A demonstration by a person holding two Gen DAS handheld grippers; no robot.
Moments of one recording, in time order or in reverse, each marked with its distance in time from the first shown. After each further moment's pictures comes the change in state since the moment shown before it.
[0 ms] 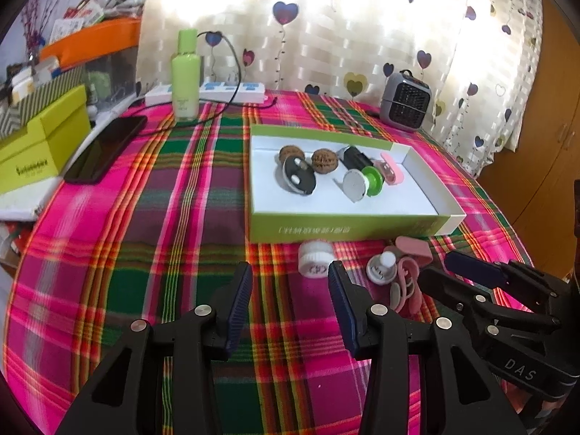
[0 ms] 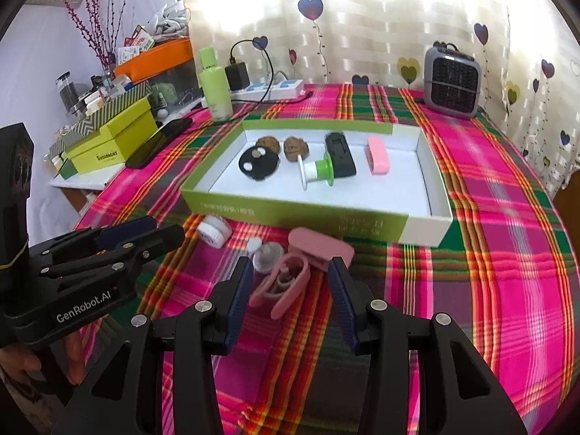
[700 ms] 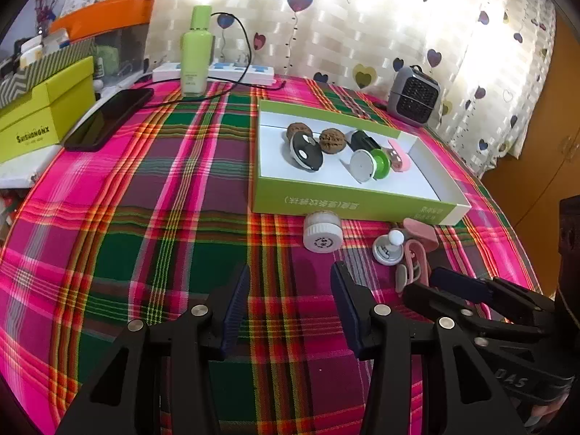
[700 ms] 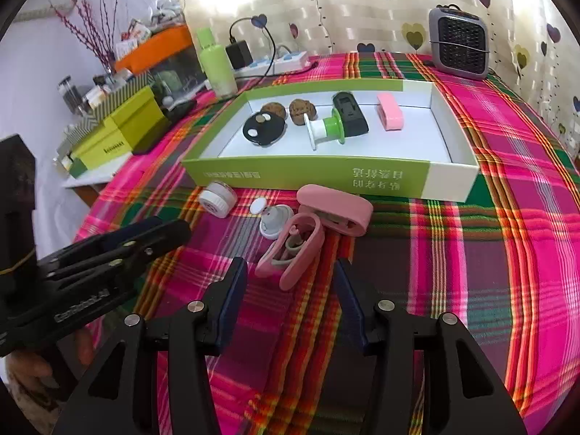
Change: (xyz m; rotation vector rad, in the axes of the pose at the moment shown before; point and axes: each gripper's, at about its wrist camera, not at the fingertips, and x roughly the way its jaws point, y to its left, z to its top) left arm 0.007 0.004 -0.015 -0.057 0.028 -0.005; right arm 0.019 -0.003 -0.013 0.058 0.076 0.074
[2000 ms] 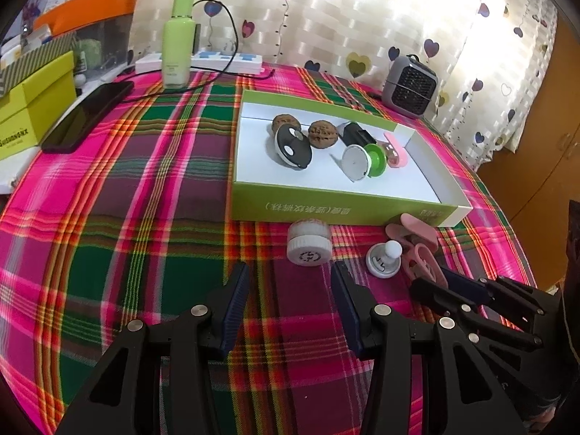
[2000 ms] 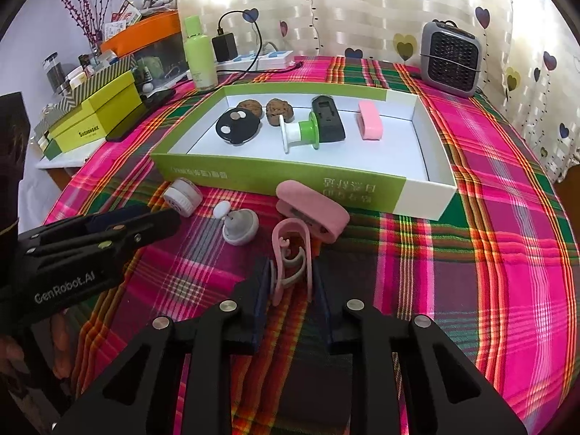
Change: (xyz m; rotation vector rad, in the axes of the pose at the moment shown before) left arm 0.022 -0.009 0.013 0.013 0.049 -0.032; right arm 0.002 -0.007 0.003 -0.066 0.007 -0.122
